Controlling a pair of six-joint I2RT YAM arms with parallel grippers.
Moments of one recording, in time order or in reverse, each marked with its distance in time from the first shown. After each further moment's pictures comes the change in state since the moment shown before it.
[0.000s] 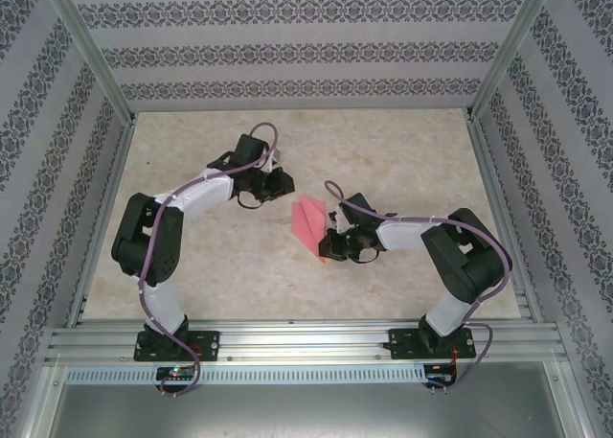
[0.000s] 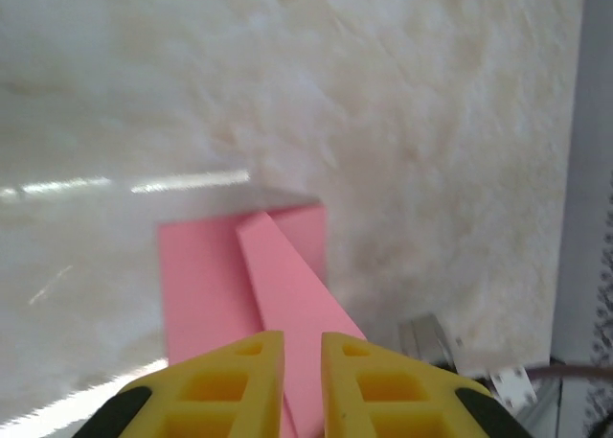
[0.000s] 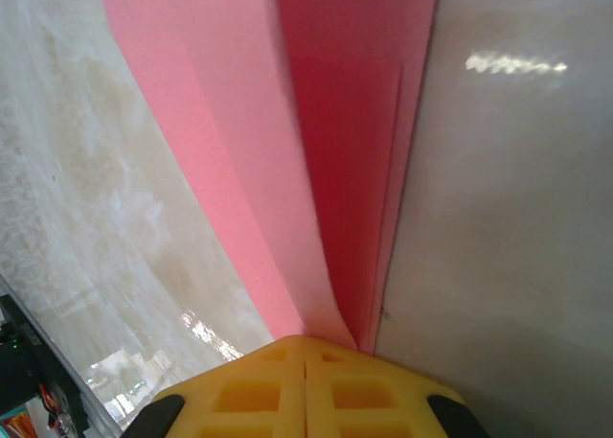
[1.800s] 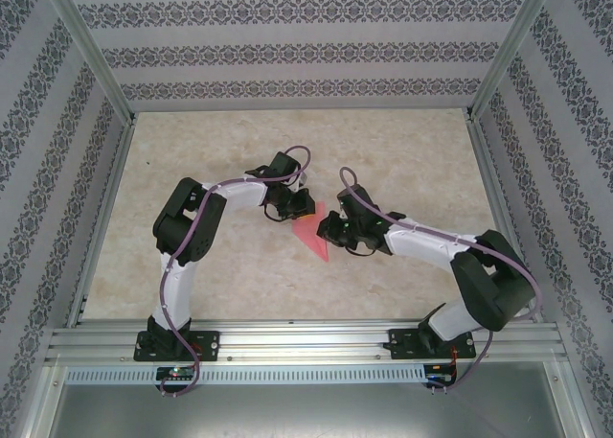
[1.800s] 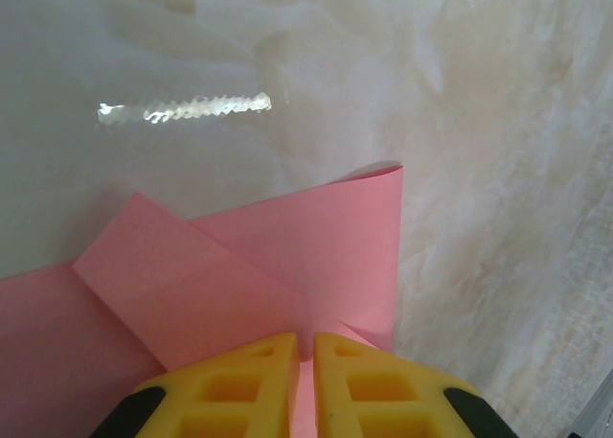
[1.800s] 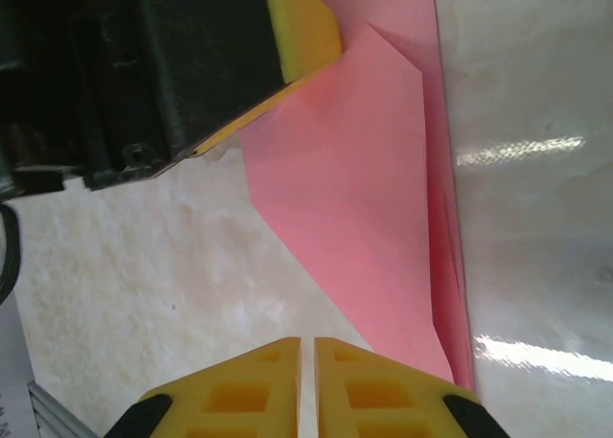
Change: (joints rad) left arm -0.102 0.291 0.123 0.009 -0.012 -0.018; right arm 0.074 -0.175 0.041 -0.006 0.292 0.327
